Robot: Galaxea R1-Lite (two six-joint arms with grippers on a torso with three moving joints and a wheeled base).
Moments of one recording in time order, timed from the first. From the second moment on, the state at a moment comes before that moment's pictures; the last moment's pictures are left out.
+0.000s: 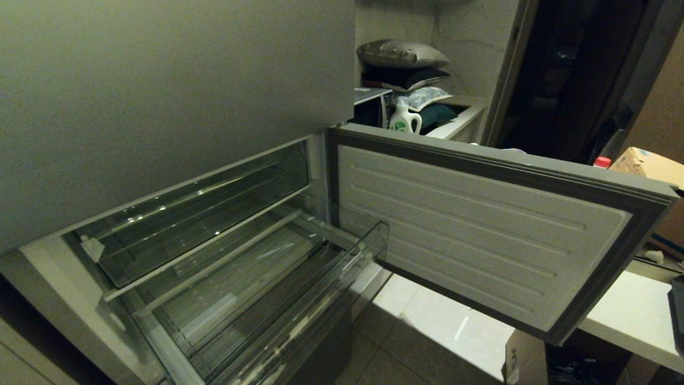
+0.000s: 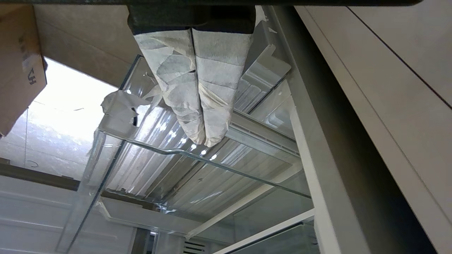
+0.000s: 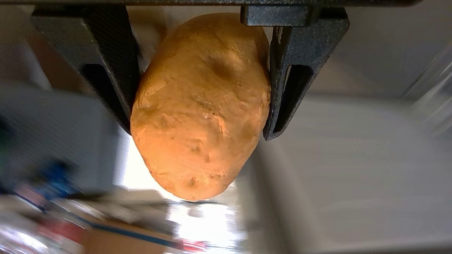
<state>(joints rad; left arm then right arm) 0.00 0.00 0.00 0.00 0.00 0.00 -0.46 0.58 -0.35 -0.10 0.04 0.20</state>
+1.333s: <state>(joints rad) 0.00 0.00 0.00 0.00 0.00 0.00 -1.00 1.81 -0.69 -0.57 0.29 0.23</state>
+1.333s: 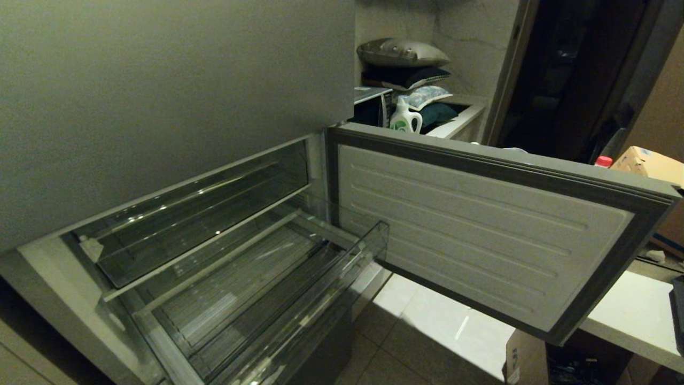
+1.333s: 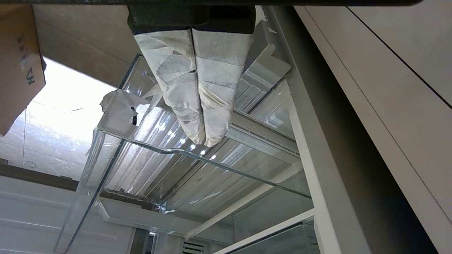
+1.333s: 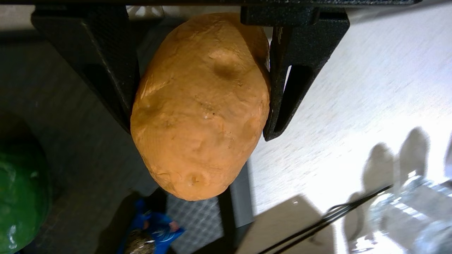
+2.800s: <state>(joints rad) 0.00 0.00 0.00 0.00 0.00 0.00 -1.13 1.68 -0.68 -0.49 0.44 0.18</state>
